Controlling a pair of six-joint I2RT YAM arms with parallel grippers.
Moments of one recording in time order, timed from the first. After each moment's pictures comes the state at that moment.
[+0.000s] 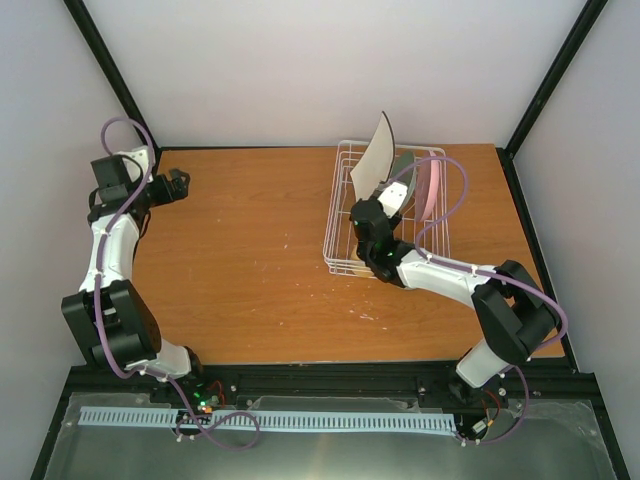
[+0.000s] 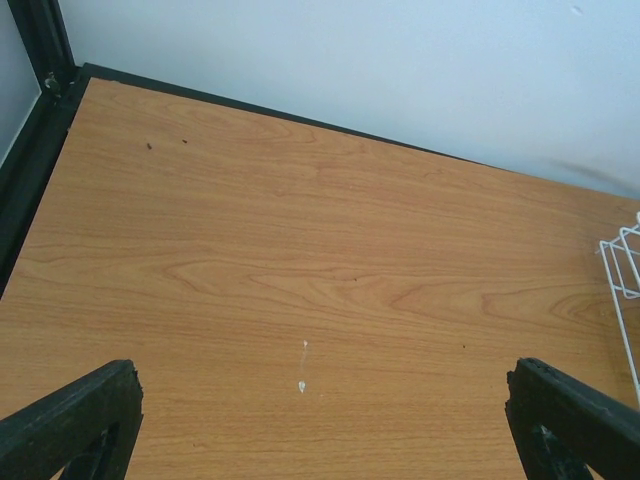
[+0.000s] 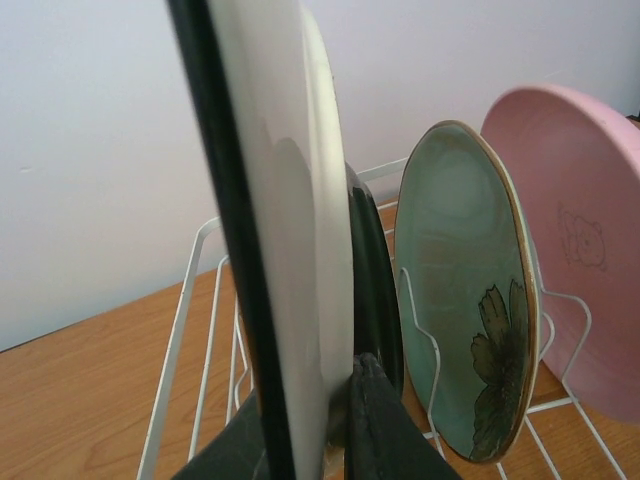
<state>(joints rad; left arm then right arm) 0.34 1.46 1.20 -0.36 0.45 -0.07 0.73 1.58 0.92 0.38 0.86 0.54</state>
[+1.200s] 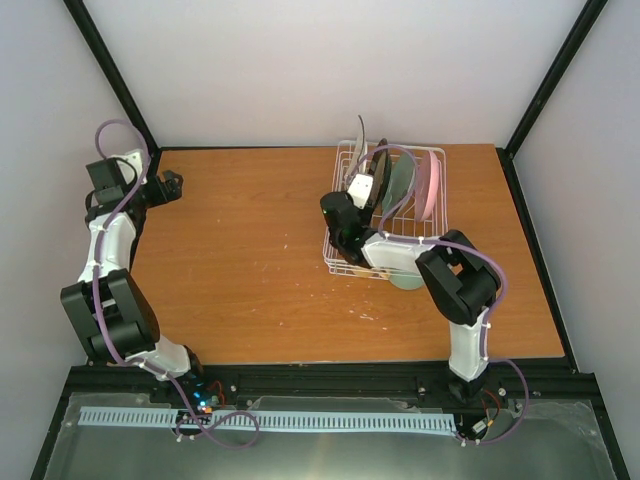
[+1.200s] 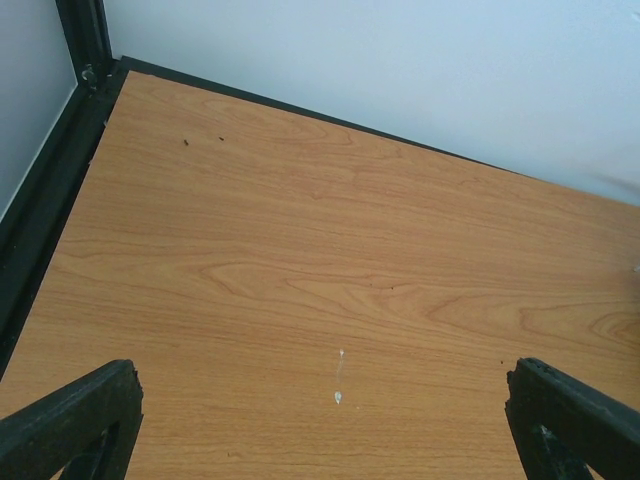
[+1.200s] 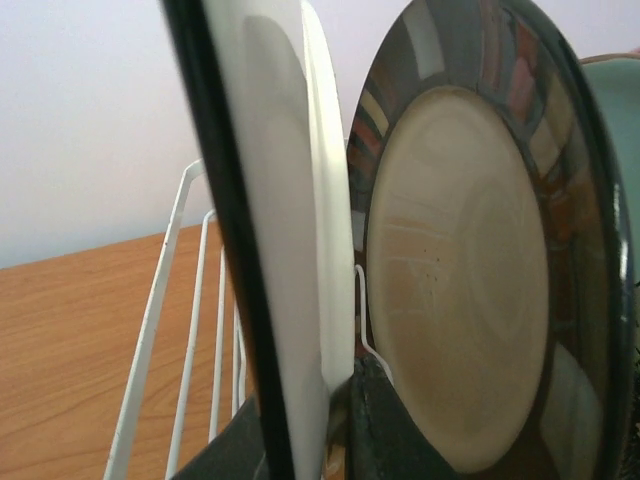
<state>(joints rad) 0.39 1.51 1.19 -0.31 0.45 -0.07 0.74 1.93 1.17 0.39 0.92 0.41</state>
